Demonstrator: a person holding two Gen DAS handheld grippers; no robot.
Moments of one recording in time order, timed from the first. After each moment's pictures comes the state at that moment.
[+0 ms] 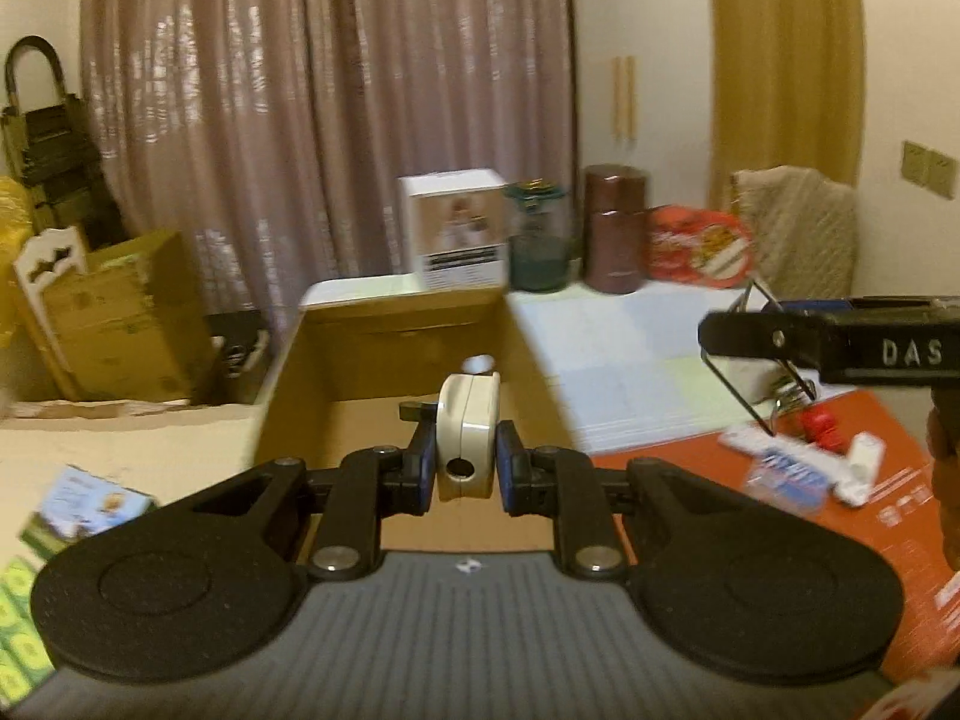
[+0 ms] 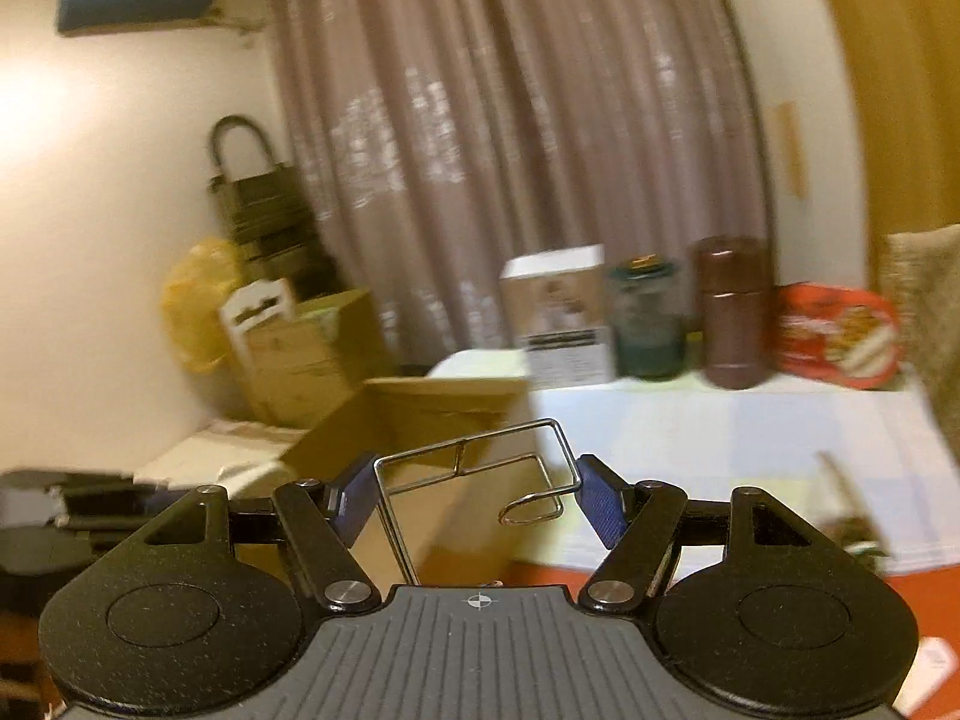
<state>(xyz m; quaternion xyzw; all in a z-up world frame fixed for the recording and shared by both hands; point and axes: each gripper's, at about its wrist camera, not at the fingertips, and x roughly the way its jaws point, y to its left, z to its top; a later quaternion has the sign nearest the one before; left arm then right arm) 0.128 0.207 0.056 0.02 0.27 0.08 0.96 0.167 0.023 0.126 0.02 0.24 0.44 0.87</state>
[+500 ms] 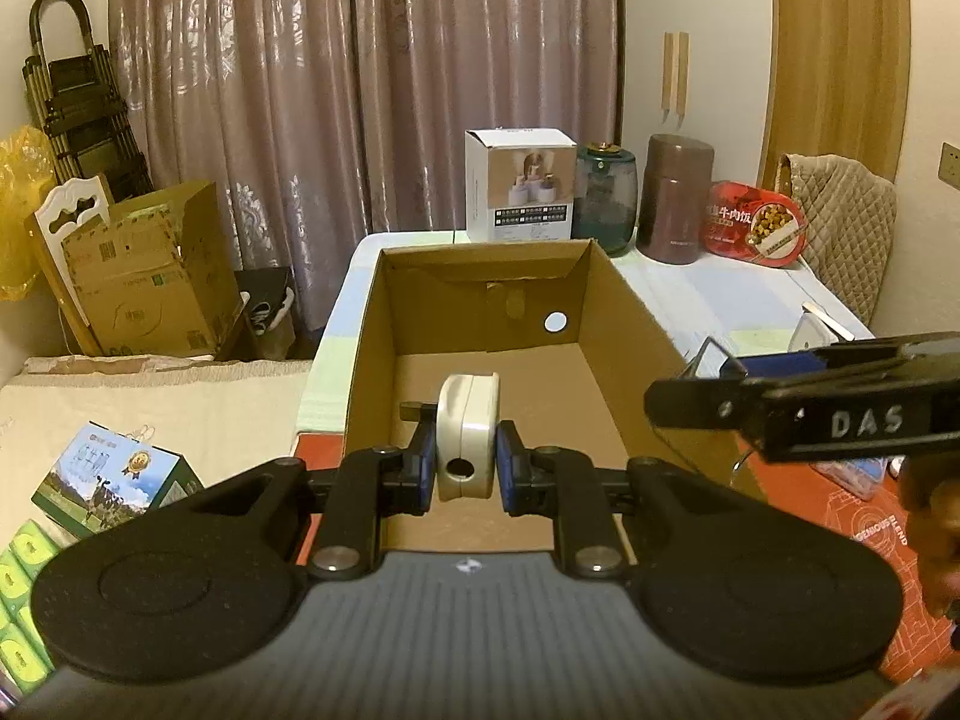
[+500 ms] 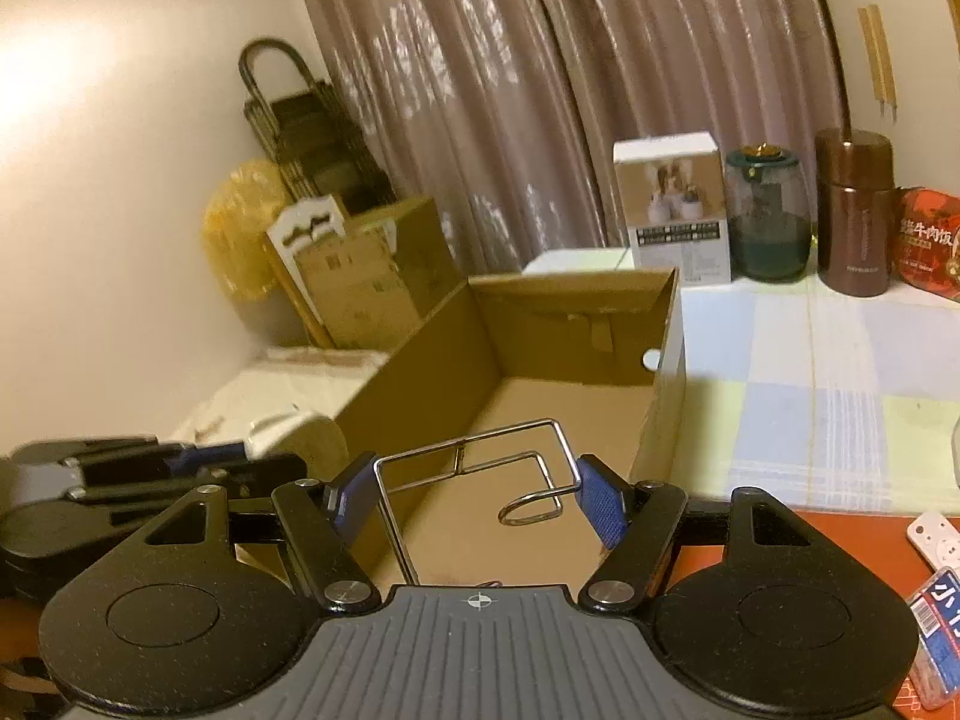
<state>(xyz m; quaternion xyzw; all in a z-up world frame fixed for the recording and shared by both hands) 0.123 0.273 0.029 -0.01 0.30 0.09 0.95 0.168 0.116 0.082 0.01 0.33 0.46 0.83</state>
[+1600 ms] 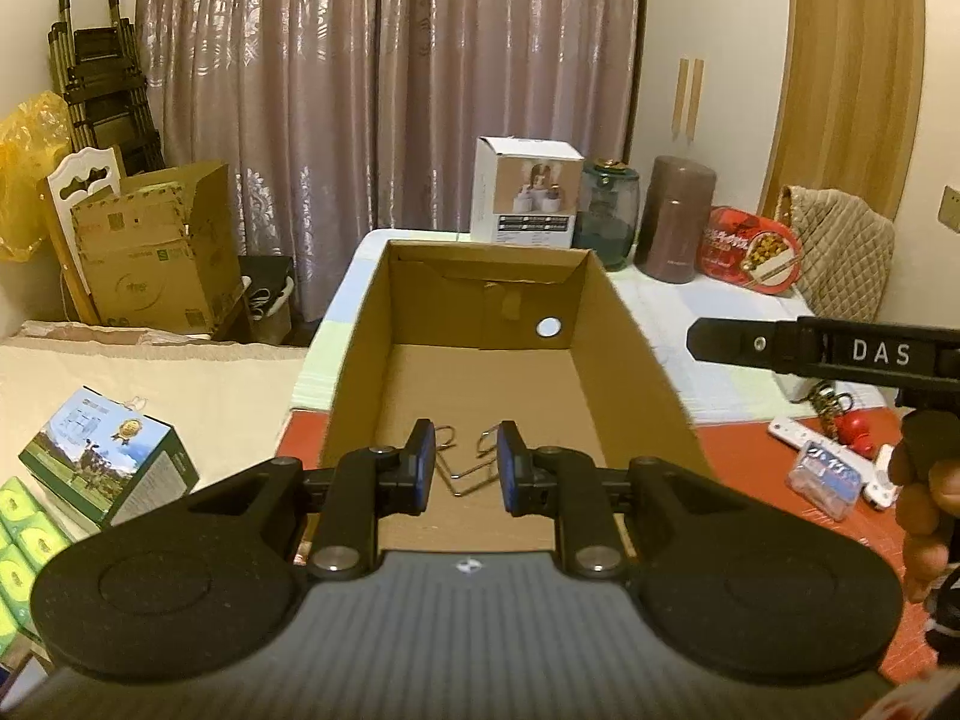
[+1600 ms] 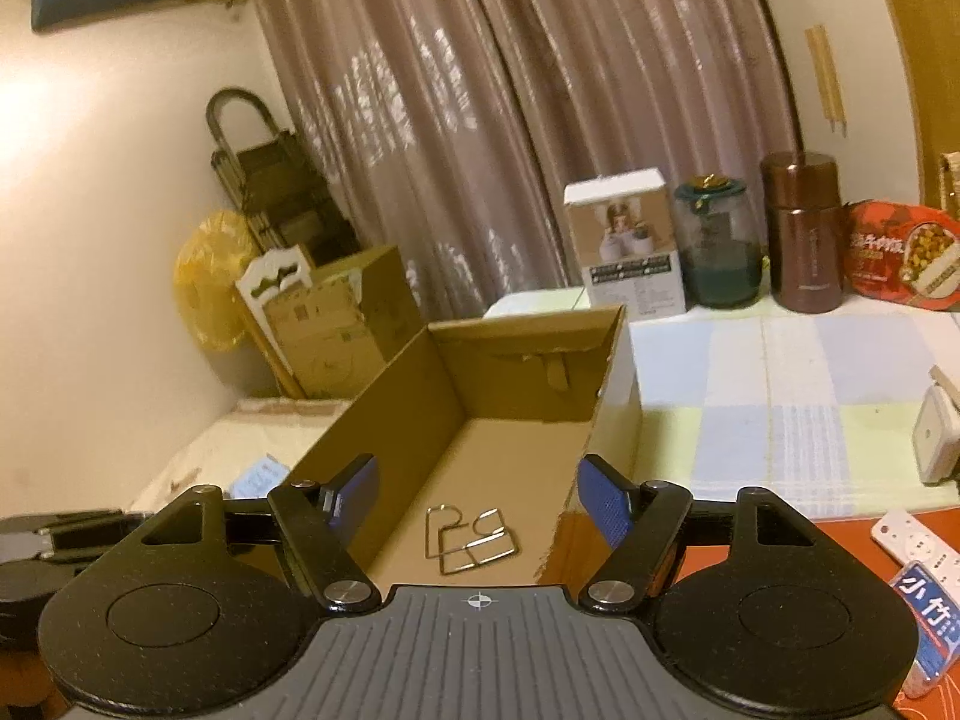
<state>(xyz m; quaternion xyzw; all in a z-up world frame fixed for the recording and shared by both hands) 0.101 0.264 0.034 -0.05 0.29 0.10 0.95 0.163 0.074 0.095 0.06 0.28 0.42 0.86</state>
